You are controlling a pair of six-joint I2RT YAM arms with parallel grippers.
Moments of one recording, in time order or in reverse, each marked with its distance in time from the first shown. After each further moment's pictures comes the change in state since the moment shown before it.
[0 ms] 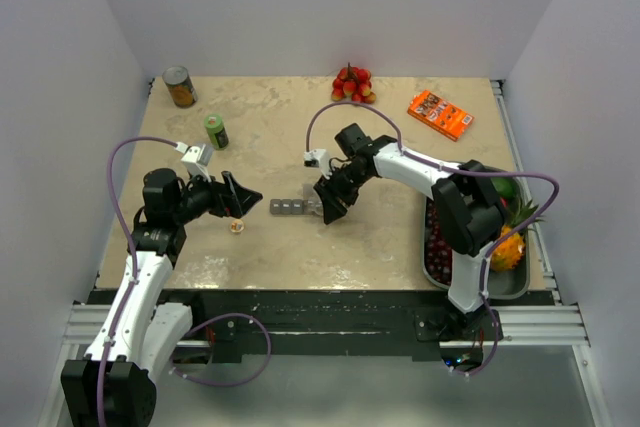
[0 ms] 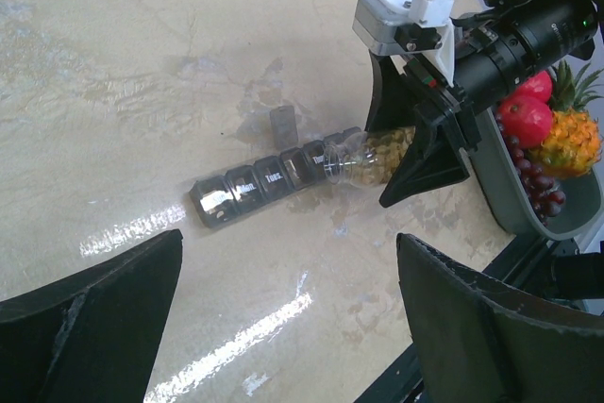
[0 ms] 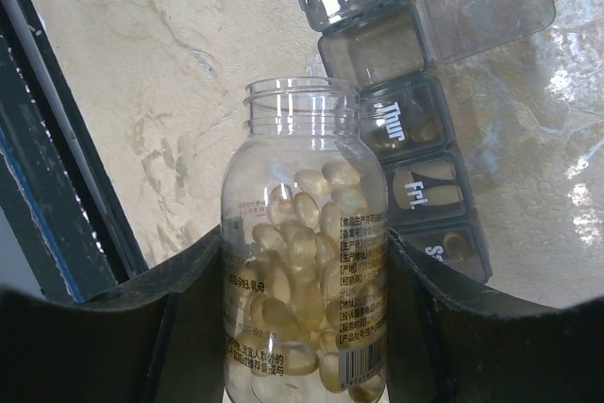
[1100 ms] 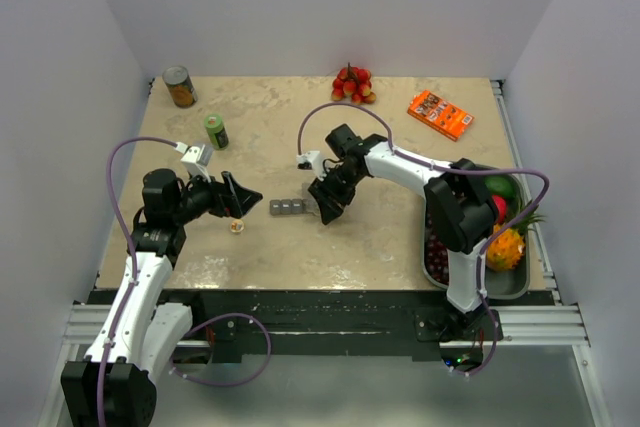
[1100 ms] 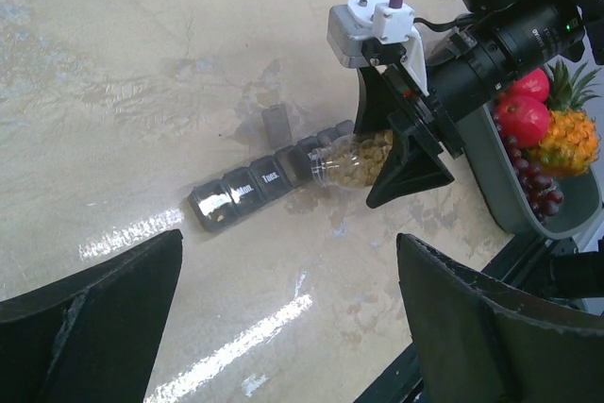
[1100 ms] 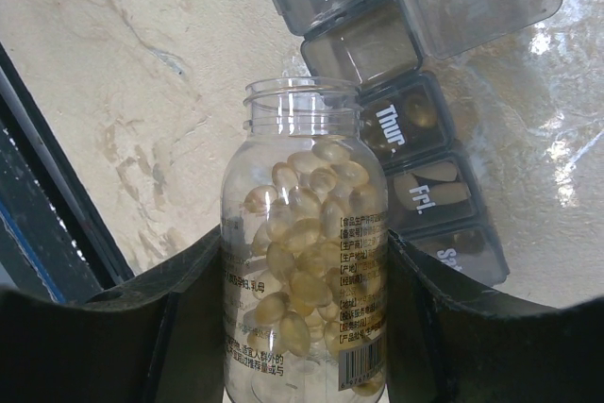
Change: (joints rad) left arm 0.000 -0.007 0.000 0.001 0.005 0.000; right arm 0.040 0.047 0.066 -0.053 0.103 0.018
